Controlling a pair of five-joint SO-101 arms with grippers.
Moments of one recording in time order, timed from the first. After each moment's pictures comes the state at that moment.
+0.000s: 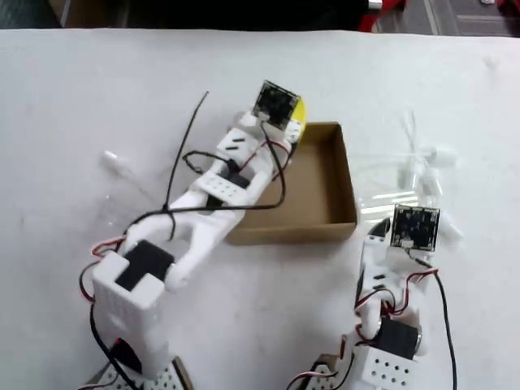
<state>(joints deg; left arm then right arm) 22.9 20.7 21.5 -19.3 -0.6 13.9 -102.8 96.4 45.5 12.4</state>
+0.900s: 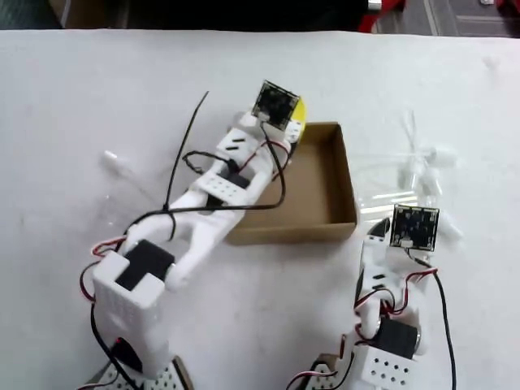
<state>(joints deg) 22.9 20.7 21.5 -19.3 -0.6 13.9 -102.8 96.4 45.5 12.4</state>
